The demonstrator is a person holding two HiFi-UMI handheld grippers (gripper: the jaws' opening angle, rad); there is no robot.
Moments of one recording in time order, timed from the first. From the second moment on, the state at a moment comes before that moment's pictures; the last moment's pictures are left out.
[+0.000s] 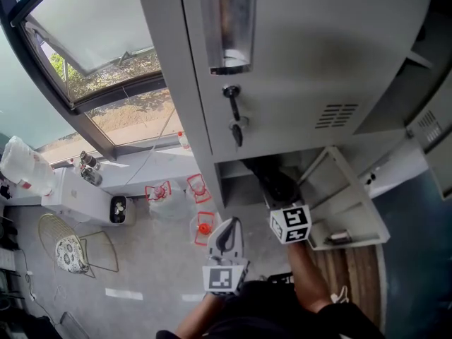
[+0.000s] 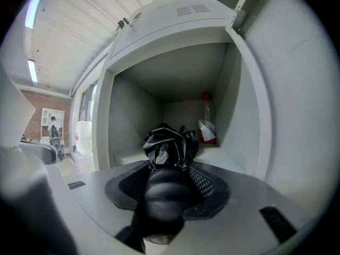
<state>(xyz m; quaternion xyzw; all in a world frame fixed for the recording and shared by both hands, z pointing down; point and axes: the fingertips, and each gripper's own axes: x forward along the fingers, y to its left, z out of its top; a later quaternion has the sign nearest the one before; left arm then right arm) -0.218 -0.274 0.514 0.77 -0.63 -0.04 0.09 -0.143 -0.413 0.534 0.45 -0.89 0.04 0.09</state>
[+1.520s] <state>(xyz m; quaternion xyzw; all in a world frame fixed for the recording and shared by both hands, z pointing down) -0.138 -0.171 0.513 0.74 -0.67 -0.02 0.07 -0.045 -0.256 0.545 0.39 -0.91 0.07 0.07</state>
